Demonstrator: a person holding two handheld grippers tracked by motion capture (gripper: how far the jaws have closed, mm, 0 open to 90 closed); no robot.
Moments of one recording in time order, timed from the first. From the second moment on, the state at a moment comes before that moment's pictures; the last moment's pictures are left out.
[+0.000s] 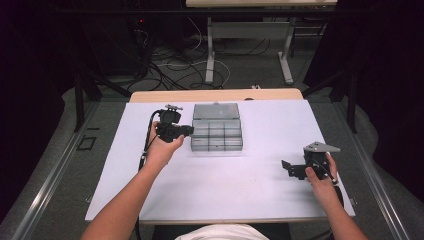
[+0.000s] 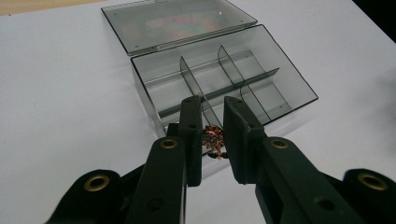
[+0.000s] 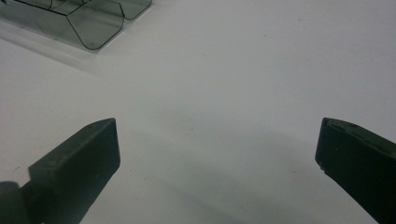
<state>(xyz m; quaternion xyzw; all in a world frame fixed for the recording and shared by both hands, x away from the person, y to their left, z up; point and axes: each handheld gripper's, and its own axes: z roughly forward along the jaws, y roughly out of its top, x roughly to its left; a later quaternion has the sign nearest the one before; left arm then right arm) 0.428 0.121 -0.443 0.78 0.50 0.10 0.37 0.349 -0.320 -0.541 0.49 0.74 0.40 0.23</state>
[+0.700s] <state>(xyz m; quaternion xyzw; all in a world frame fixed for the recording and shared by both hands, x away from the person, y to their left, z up) 0.448 0.111 -0.464 0.77 0.52 0.10 0.35 0.350 -0.320 -0.542 0.48 0.75 0.40 0.23</state>
